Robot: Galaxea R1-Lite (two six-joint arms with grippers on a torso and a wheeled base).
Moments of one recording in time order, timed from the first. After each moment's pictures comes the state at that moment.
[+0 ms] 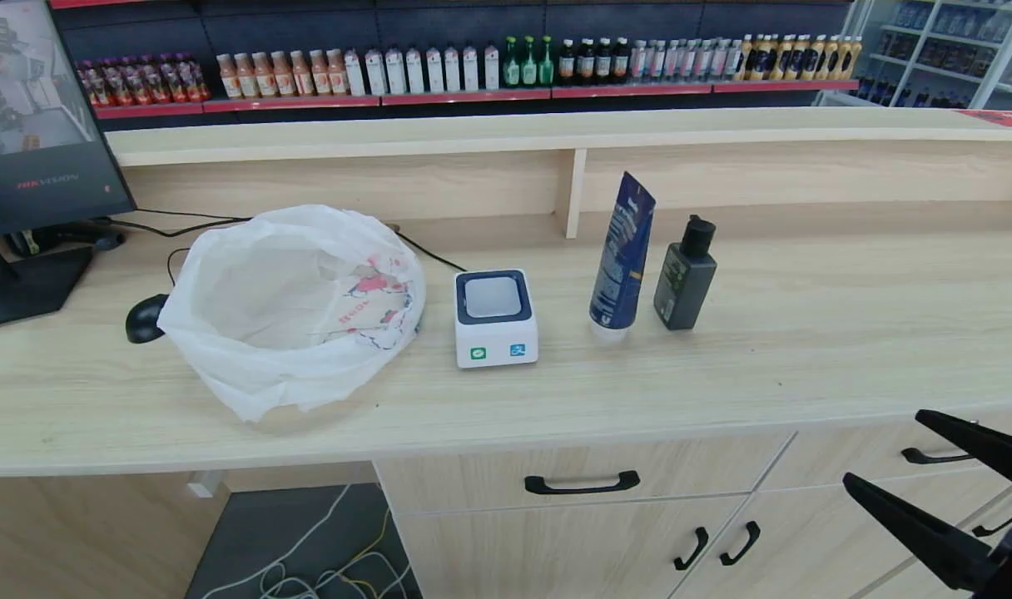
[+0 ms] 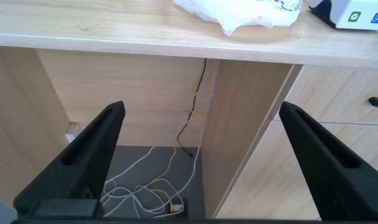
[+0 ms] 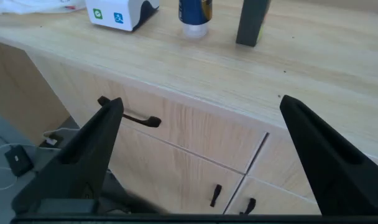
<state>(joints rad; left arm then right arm) 0.00 0.00 0.00 0.00 0.01 -0.02 0.22 1.04 -0.07 -0.91 0.26 -0.10</state>
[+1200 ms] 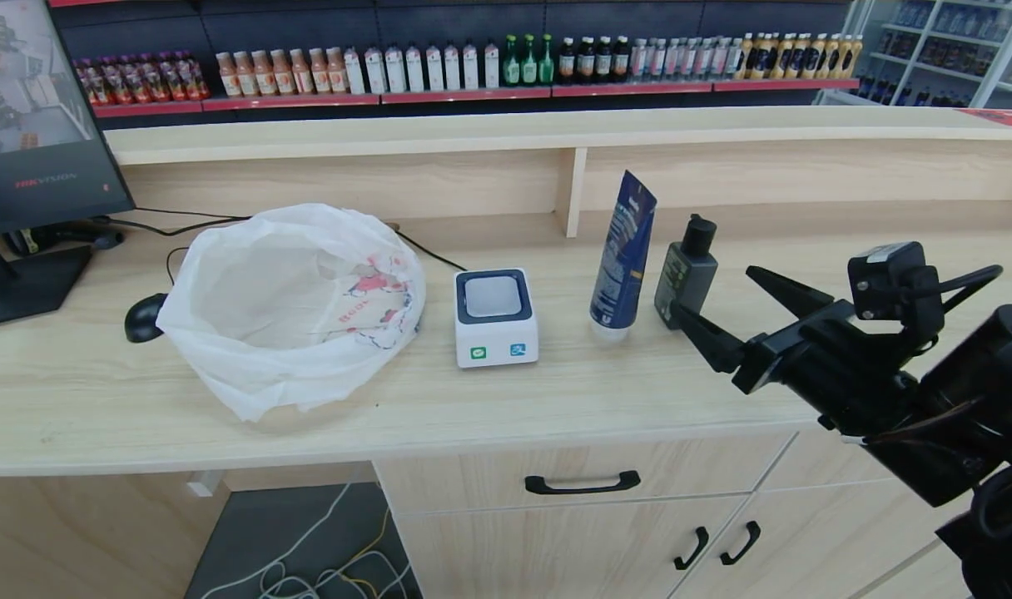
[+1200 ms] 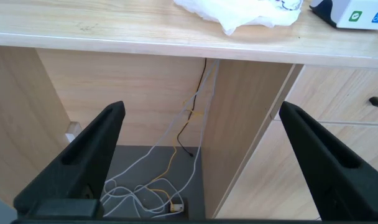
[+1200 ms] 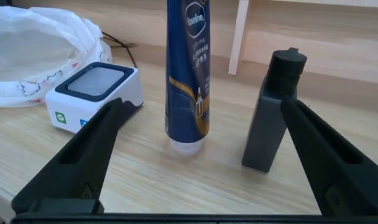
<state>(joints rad) 0.00 0.00 0.00 0.00 0.01 -0.02 0.38 1.75 -0.43 -1.55 0.11 -0.10</state>
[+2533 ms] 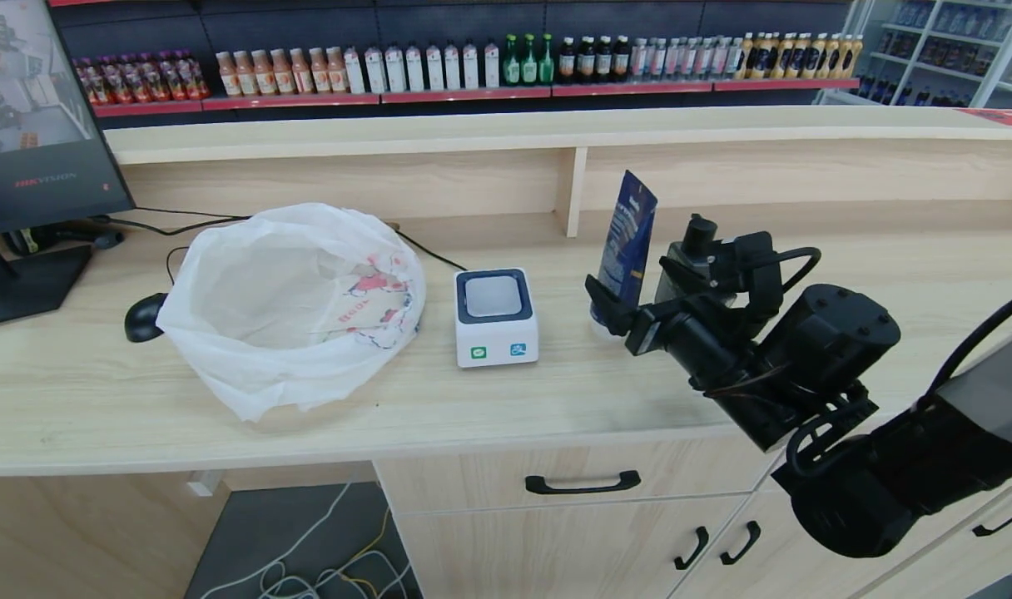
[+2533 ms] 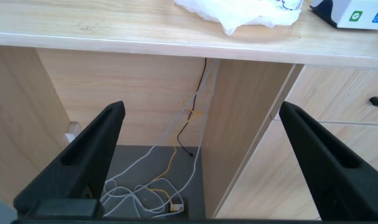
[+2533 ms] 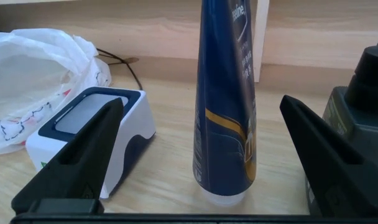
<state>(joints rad) 0.00 0.00 0.00 0.00 0.01 -0.02 0.51 2.00 -0.75 -1.53 -0.07 -0.03</state>
